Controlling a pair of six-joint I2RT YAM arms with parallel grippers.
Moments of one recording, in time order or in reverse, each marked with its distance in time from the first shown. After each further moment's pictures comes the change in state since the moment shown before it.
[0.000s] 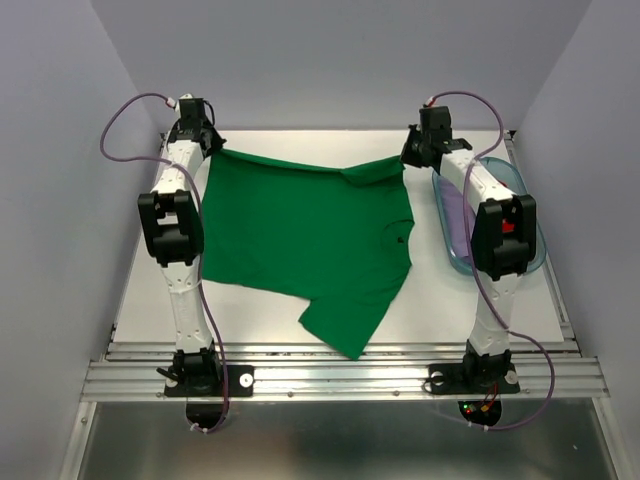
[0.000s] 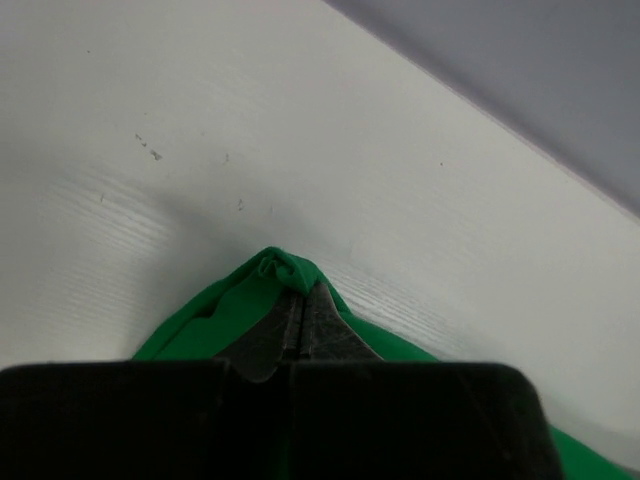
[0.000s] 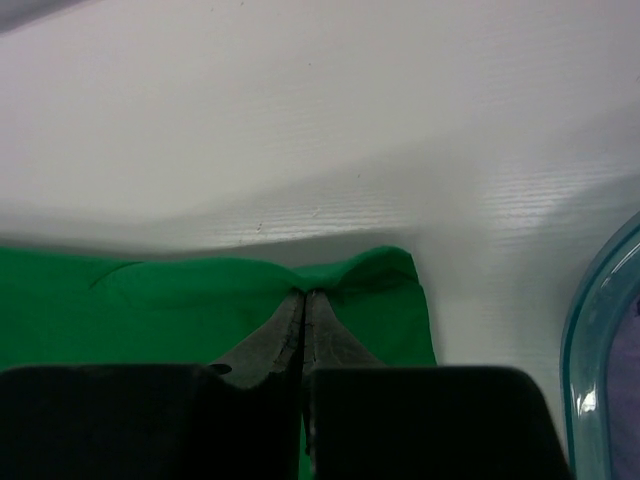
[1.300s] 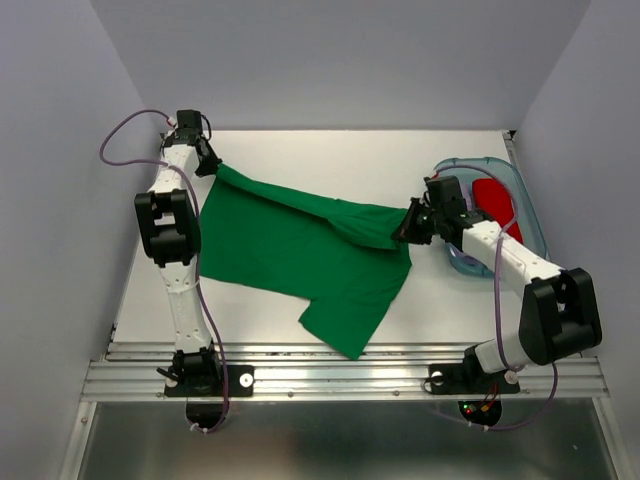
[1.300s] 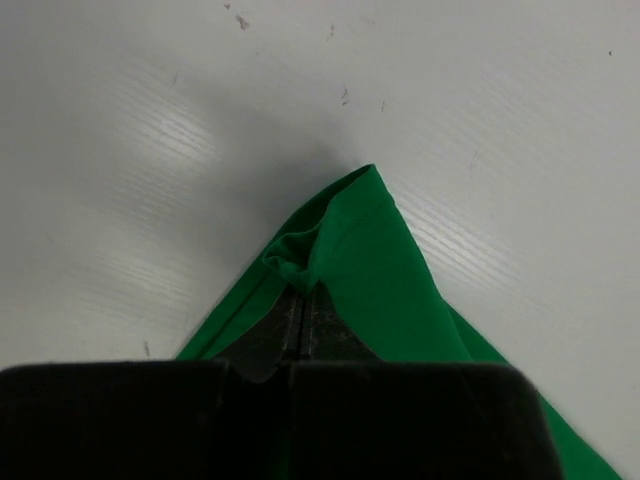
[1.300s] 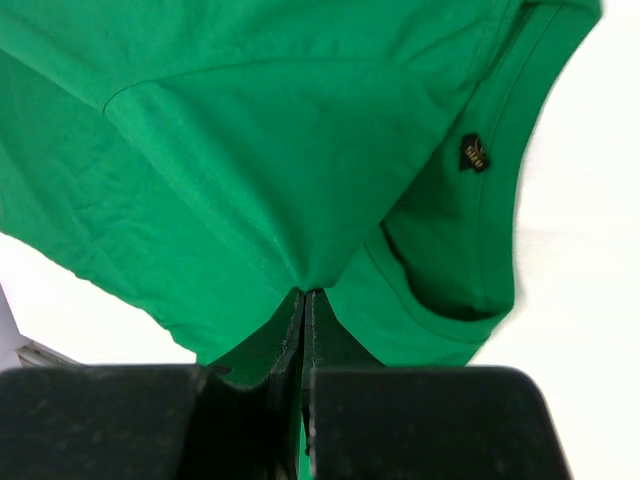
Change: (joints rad) left arm 0.031 0.015 -0.045 -0.170 0.004 0.067; right arm 0.106 -0.660 -0.841 0.013 -0.277 0.203
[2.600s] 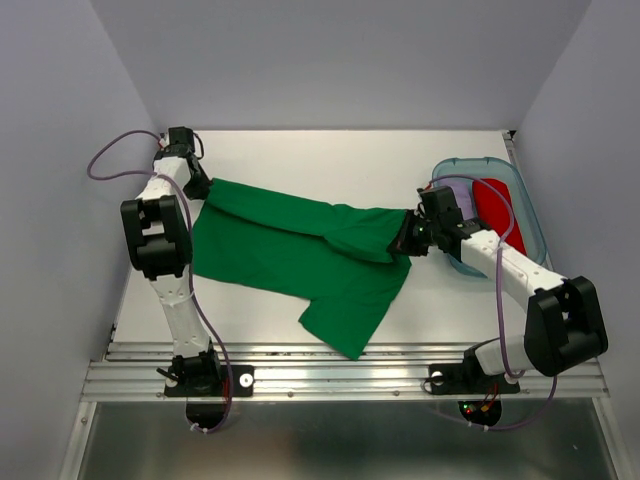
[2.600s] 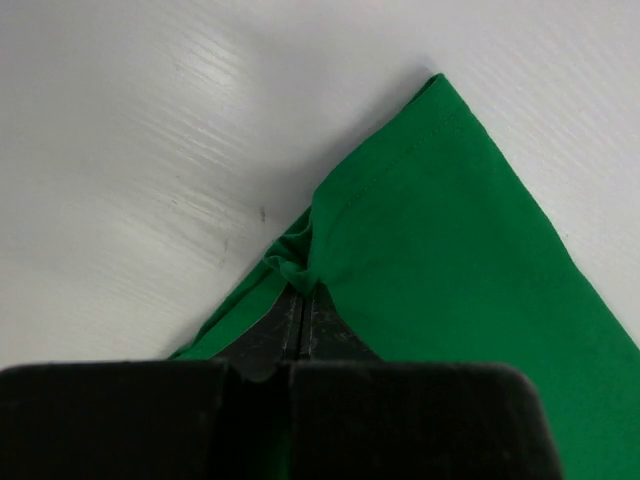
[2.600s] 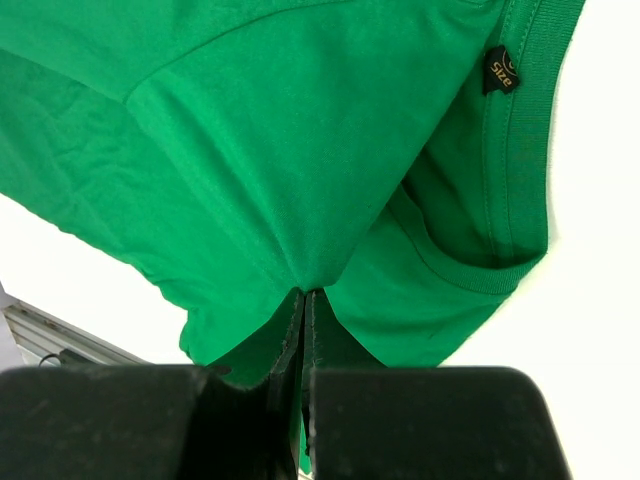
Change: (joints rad) left arm 0.037 -0.177 -0.287 -0.046 -0.053 0.021; right arm 0.064 -0.058 -0.077 -0.023 -0.011 0.018
